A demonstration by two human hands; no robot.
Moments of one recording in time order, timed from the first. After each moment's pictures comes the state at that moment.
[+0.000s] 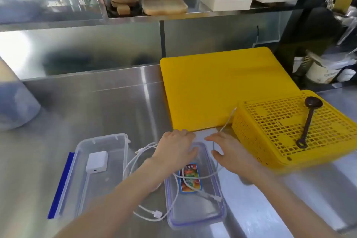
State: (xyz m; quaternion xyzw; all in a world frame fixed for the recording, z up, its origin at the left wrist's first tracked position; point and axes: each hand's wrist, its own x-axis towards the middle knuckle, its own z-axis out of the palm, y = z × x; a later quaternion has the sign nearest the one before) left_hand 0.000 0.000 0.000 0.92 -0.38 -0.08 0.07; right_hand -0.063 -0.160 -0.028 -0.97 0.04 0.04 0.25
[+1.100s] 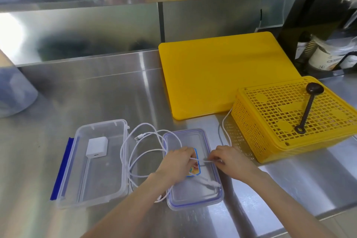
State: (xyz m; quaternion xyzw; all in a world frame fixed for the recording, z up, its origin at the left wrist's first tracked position) left_hand -0.031 0.008 -0.078 0.90 -0.36 -0.18 0.15; right_hand -0.092 -0.168 -0.083 -0.98 -0.03 0.11 0.14
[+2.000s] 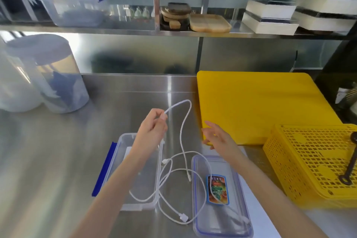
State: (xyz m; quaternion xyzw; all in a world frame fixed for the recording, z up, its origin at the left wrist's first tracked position) left_hand 0.008 0.118 0.051 0.77 -0.07 0.00 0.63; right_hand 0.002 -0.079 -0.012 -0.84 0.04 0.01 0.54
